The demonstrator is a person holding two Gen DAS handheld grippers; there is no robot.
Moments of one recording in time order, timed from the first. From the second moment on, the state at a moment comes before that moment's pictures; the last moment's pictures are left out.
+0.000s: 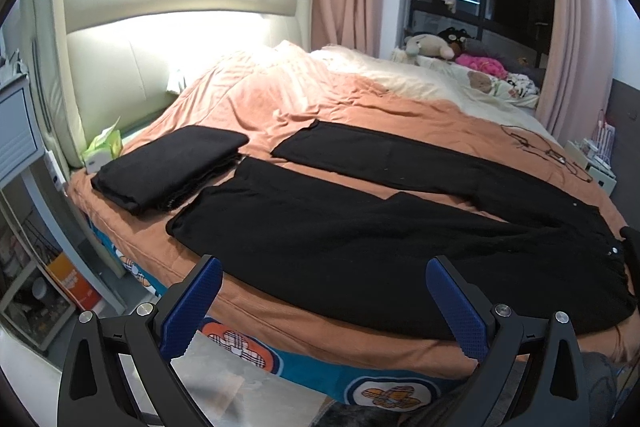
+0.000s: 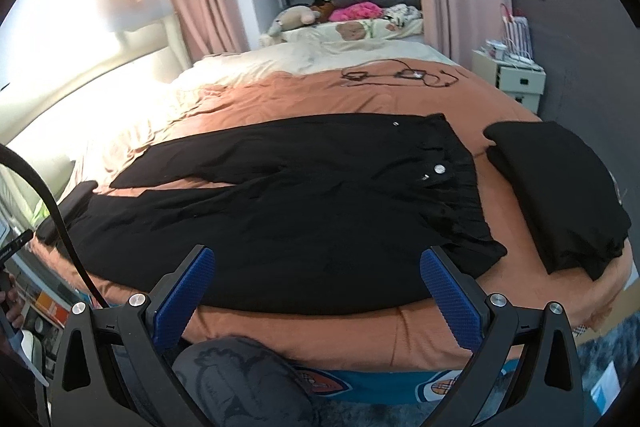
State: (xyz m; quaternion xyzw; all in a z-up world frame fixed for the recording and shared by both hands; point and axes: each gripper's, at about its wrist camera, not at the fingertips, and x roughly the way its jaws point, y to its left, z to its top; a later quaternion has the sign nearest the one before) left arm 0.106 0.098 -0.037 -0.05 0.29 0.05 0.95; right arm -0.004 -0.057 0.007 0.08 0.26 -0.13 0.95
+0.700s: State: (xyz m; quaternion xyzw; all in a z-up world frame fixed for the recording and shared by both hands) left arm 0.174 0.209 -0.089 -0.14 0.36 0.12 0.91; right arm 0.018 -0.104 -0.012 0.17 0.29 -0.21 0.92
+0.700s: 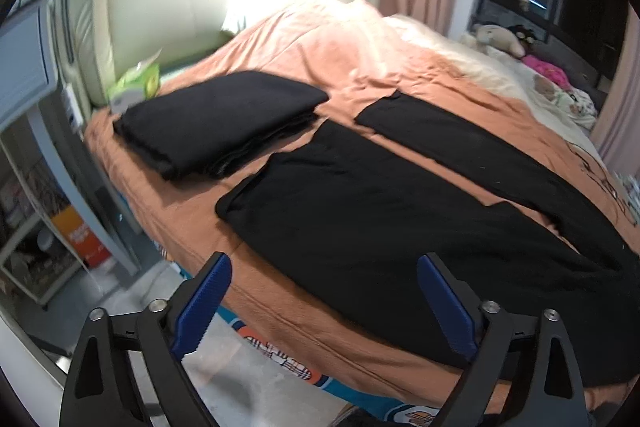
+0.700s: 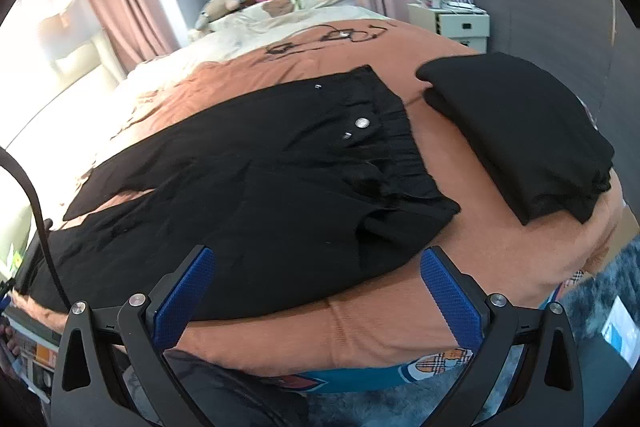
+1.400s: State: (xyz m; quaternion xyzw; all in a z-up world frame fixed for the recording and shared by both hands) left arm 0.216 0.256 -0.154 -0.30 0.42 0.11 0.85; right arm 0.028 -0.183 -0.055 0.32 0.29 -0.18 0.88
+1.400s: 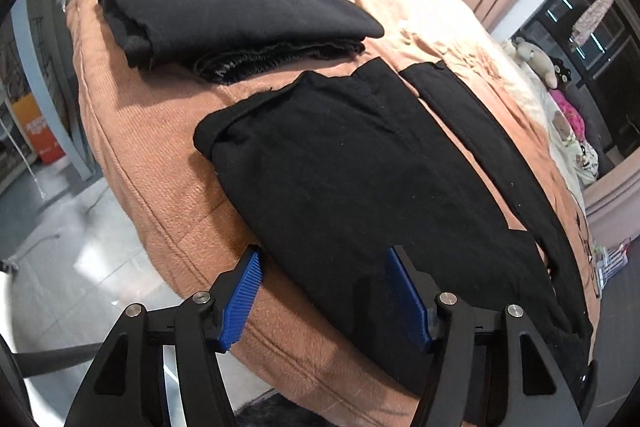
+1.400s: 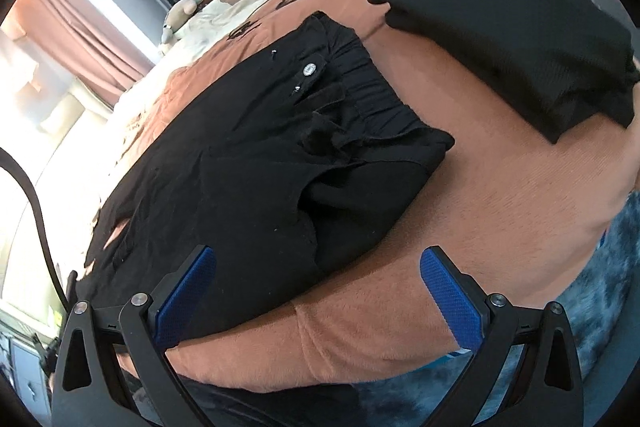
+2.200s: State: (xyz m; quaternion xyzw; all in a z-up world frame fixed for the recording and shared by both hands) left arm 0.251 0.248 -0.133 -0.25 0.41 0.13 0.87; right arm 0.029 -0.228 -0.094 0.40 0.25 -0.16 0.87
